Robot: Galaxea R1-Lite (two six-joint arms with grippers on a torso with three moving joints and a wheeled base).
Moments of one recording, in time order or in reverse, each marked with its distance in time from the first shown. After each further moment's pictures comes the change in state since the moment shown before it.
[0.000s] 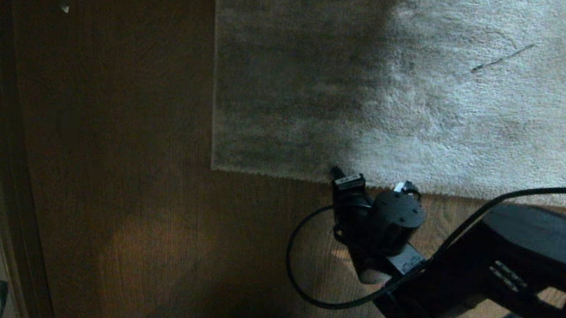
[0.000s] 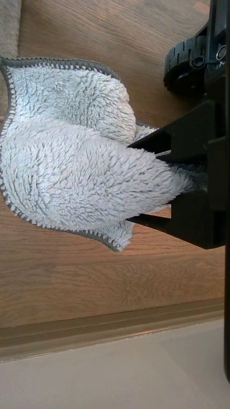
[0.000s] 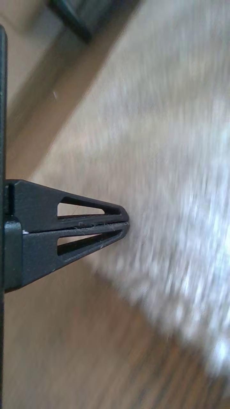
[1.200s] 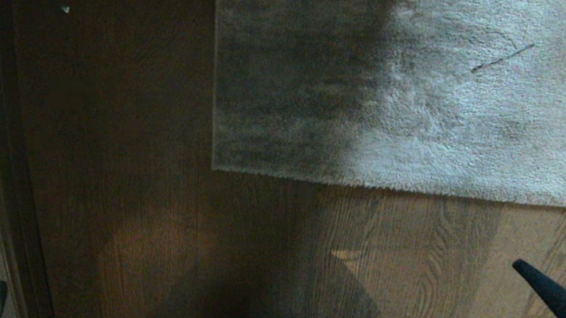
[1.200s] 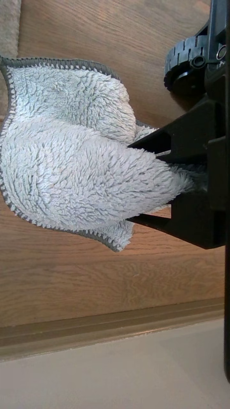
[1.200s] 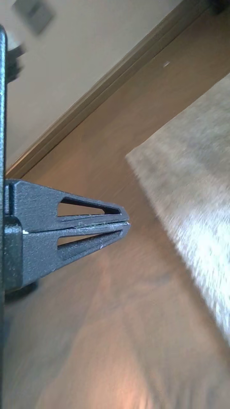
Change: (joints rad) left arm 0.000 0.000 0.000 0.000 0.000 0.000; right arm -0.011 -1.292 0.797 0.638 0.135 -0.525
